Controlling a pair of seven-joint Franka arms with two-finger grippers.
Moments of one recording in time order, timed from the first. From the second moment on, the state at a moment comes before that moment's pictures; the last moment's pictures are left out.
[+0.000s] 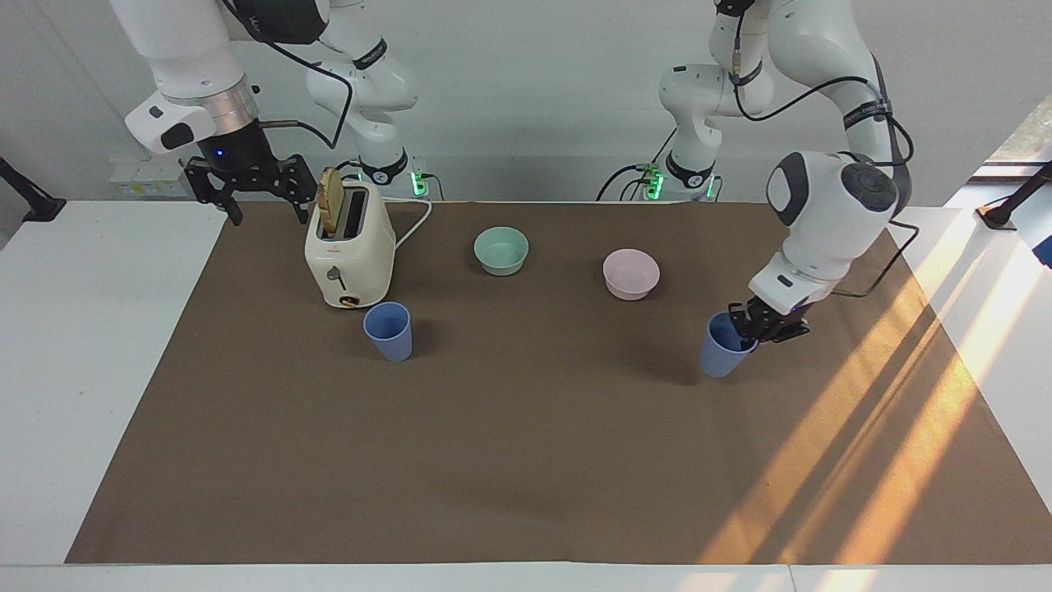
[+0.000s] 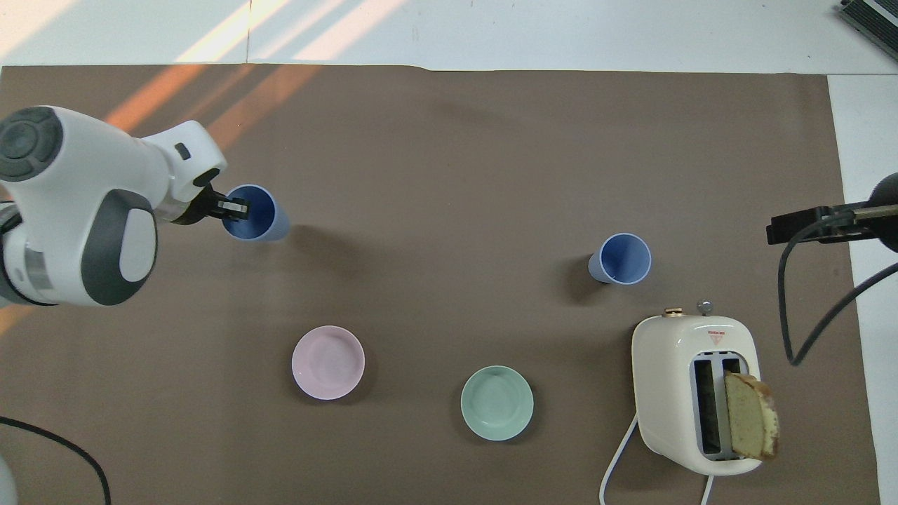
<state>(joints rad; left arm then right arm) -0.23 0.19 0.00 -1.86 -0.10 2.14 0.06 -0.06 -0.05 0.06 -1.62 -0.02 1.62 -0.04</state>
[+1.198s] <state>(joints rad) -0.65 0.25 0.00 -1.93 -0.10 2.29 -0.36 -0.06 -0.05 0.05 -1.62 -0.02 1.61 -0.04</state>
